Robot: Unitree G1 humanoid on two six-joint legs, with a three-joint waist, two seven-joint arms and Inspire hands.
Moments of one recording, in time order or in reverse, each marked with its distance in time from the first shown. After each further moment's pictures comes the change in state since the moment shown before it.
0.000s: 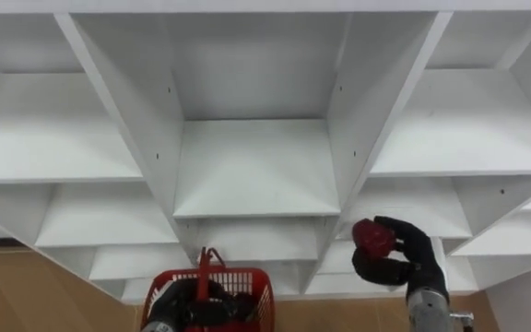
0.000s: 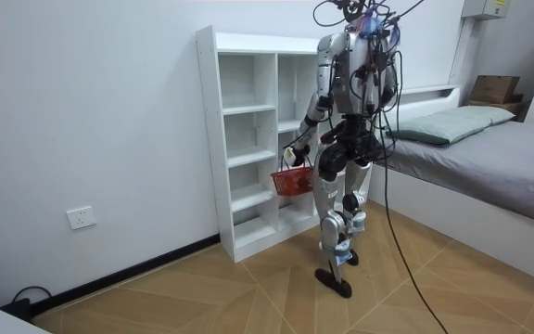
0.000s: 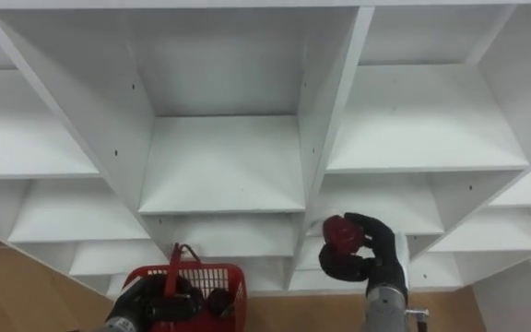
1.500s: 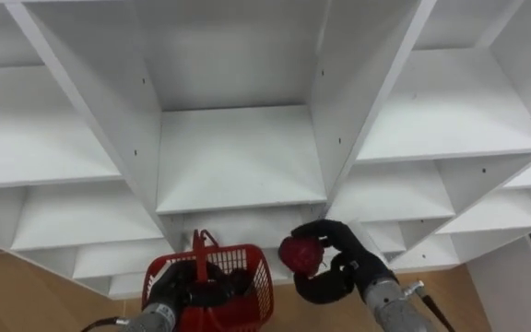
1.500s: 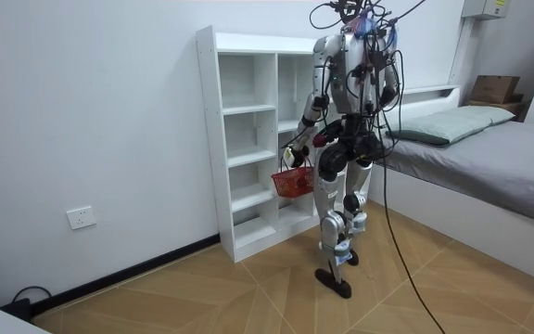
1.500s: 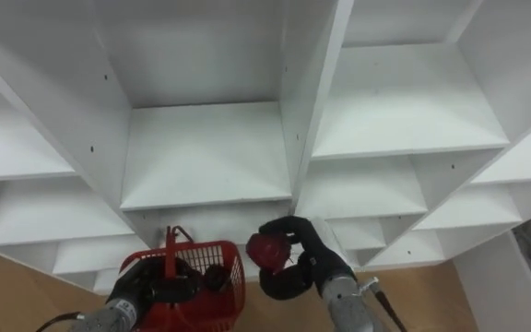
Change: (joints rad) left arm -0.073 -0.011 0.039 0.072 0.030 -0.001 0.007; right arm -0.016 0.004 0.075 -0.183 -0.445 0.074 0.314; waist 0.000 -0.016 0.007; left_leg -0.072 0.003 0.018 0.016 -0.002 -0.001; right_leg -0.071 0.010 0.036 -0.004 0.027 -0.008
